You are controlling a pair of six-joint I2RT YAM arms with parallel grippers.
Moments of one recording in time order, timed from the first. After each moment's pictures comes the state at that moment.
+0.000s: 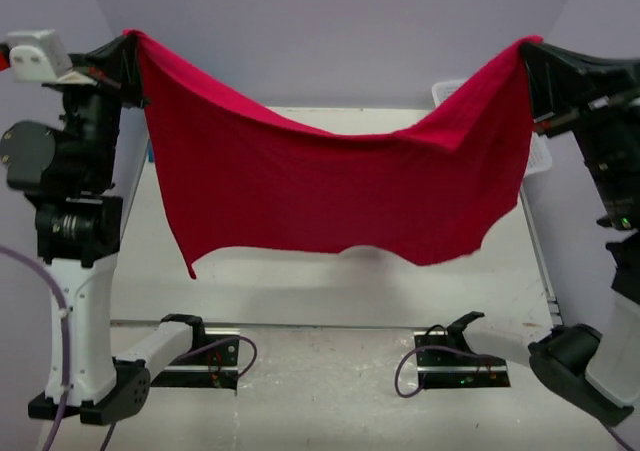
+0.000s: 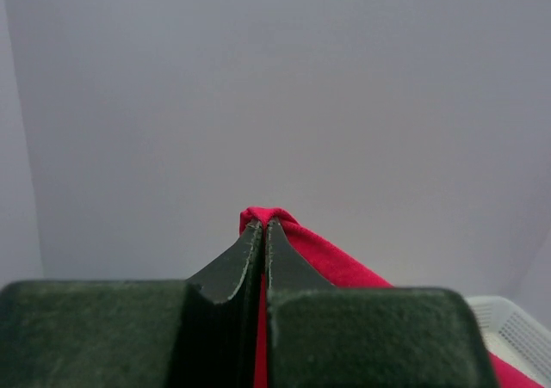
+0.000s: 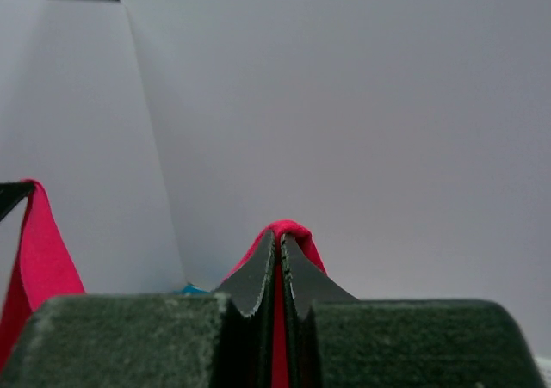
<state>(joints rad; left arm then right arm) -0.09 1.01 1.68 -0.18 0.03 -0.20 0.51 1.14 2.27 -0.66 0.06 0.09</state>
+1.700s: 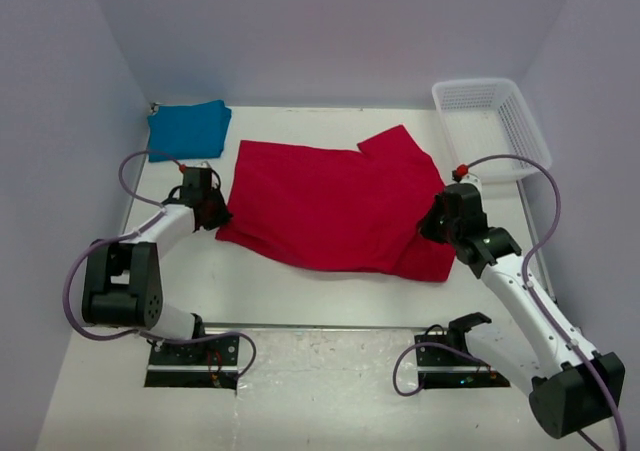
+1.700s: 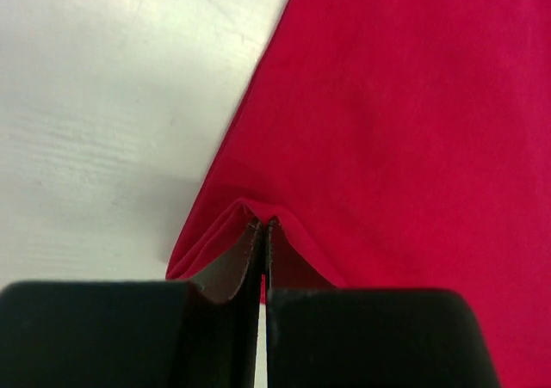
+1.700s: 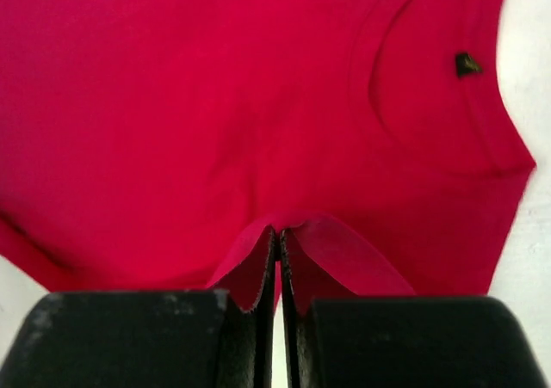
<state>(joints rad) -0.06 1.49 0.81 -0.27 0.00 -0.47 0.31 0.91 0.78 -0.58 0.12 0.63</state>
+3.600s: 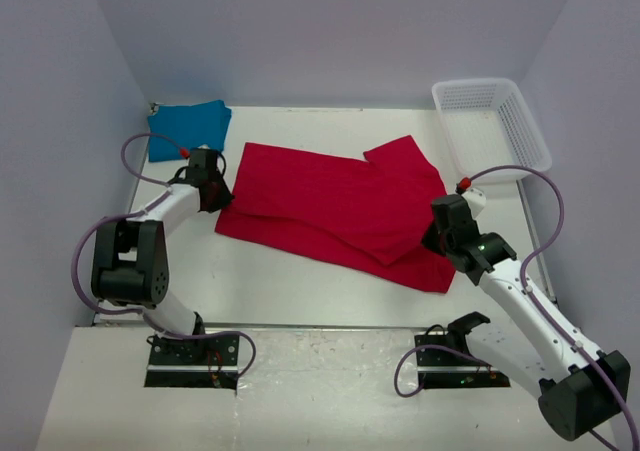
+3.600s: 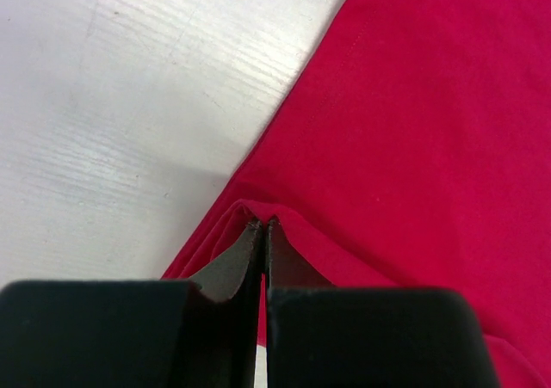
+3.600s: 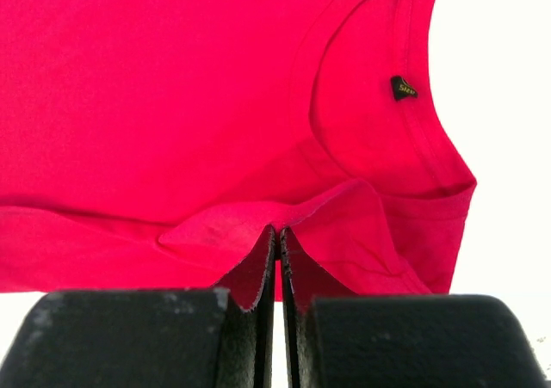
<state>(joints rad) -0.08 1.61 0.96 -0.31 -0.10 -0.53 0.42 0.89 0.72 -0.70 0.35 0.79</state>
